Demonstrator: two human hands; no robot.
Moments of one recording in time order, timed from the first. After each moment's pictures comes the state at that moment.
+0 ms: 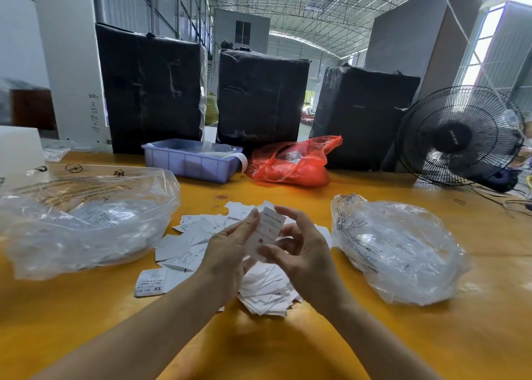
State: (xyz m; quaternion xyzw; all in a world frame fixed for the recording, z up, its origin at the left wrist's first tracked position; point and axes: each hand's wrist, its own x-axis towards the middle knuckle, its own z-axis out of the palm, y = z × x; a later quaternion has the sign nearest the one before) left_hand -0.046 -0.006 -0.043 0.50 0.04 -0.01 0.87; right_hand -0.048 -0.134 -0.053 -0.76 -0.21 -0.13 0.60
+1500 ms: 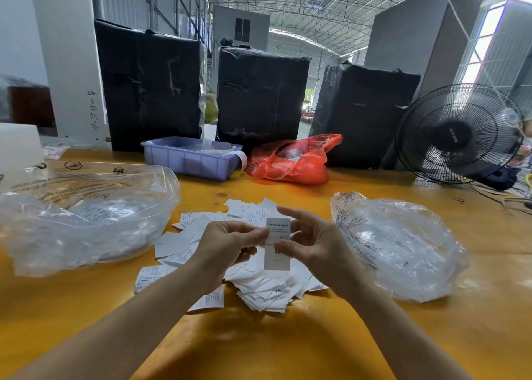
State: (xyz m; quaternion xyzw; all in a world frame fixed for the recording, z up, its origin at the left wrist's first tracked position) left_hand -0.036 0.012 -0.047 0.67 -0.03 0.00 0.74; right_hand -0.039 -0.159 -0.040 -0.77 -0.24 -0.07 0.59
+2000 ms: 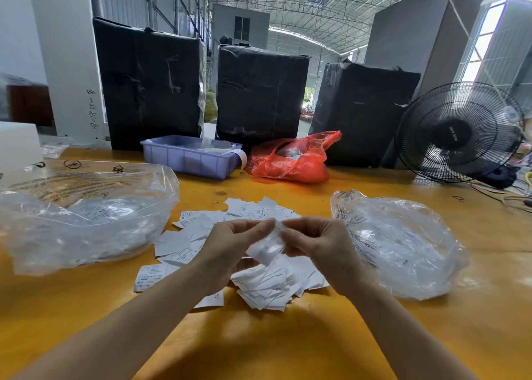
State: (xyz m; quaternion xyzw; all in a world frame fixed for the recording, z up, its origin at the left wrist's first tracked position) left_hand -0.039 0.007 -0.046 0.64 -0.03 -0.05 0.77; right_hand -0.035 -0.161 -0.043 -0.74 -0.19 -0.08 0.64
